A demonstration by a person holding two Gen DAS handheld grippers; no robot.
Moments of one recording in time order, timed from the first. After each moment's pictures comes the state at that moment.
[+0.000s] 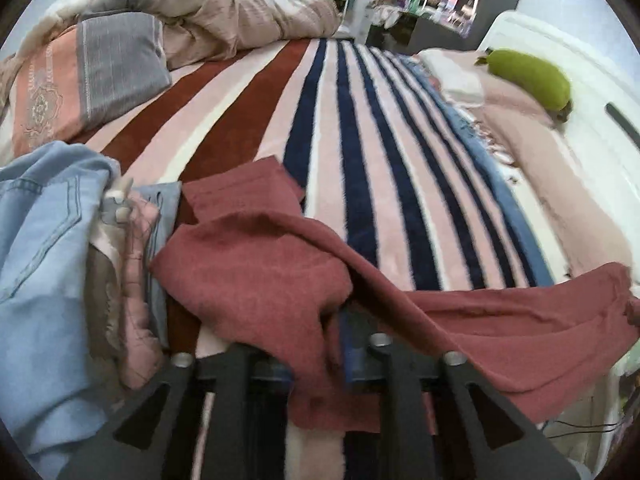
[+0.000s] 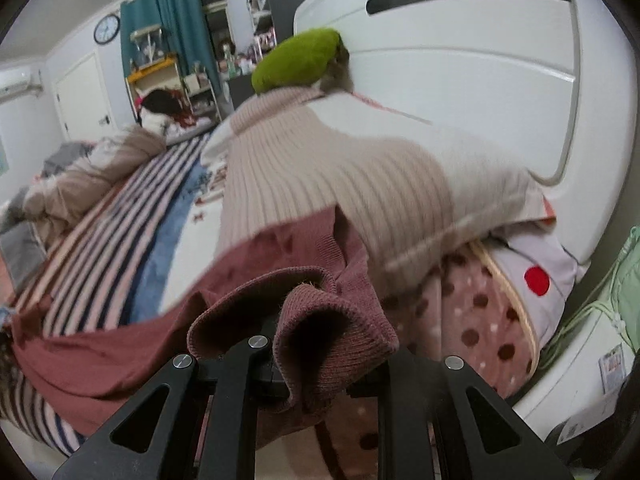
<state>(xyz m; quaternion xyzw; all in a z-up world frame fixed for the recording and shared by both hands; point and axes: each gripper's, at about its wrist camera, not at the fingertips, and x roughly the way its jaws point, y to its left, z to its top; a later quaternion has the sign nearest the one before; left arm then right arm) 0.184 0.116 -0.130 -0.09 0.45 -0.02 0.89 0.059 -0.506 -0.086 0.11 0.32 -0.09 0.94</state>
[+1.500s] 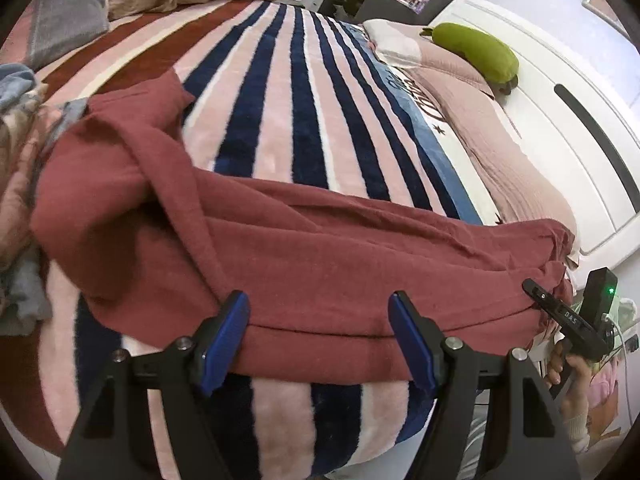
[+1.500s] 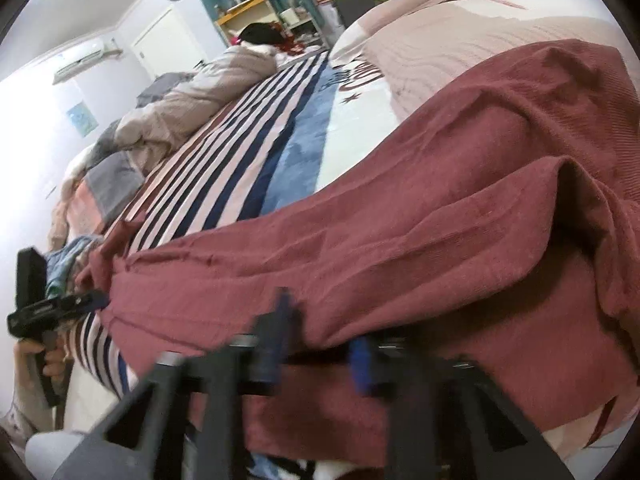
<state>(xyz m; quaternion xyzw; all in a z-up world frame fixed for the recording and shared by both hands) 0.130 0.057 -0.154 -0.15 0.48 -0.13 0.85 0.099 -0.381 -0.179 0.17 0.40 0.14 0.89</state>
